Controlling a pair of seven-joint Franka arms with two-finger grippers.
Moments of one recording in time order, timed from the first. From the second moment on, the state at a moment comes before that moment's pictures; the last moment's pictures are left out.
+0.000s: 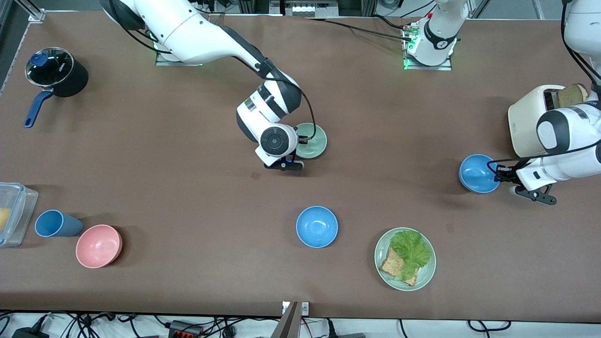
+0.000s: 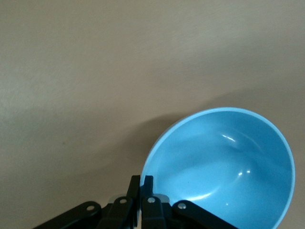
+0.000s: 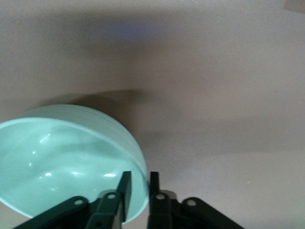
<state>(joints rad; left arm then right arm) 0.45 0.46 -0.20 -1.91 0.04 2.22 0.53 0.51 0.83 0.29 -1.41 0.11 1.93 0.79</state>
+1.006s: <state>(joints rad) 0.45 0.24 -0.54 -1.91 -0.06 1.87 0.08 0.20 0.52 0.18 -1.16 0.06 1.68 0.71</state>
